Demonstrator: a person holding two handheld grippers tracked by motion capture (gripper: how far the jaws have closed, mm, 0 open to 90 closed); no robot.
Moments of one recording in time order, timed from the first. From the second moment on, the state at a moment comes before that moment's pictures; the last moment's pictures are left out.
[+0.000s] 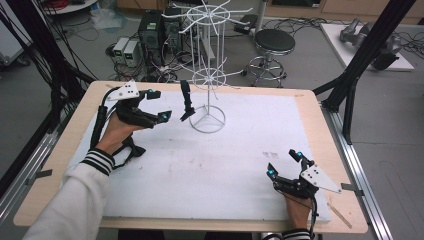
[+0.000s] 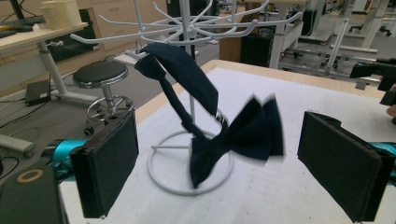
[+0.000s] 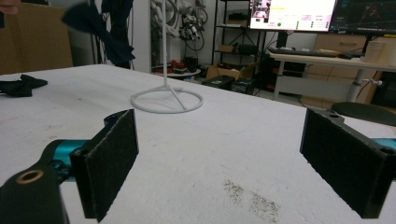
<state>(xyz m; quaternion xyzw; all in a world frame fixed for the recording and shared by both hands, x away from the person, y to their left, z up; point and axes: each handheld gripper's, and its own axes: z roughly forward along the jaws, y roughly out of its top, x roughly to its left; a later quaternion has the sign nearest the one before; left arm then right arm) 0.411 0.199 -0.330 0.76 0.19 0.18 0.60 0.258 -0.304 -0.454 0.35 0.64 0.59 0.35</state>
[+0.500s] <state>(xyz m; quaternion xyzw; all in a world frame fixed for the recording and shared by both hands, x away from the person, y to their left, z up) 0.381 0.242 -0.337 0.74 0.20 0.19 0.62 0.258 -0.305 -0.454 0.35 0.64 0.59 0.35</state>
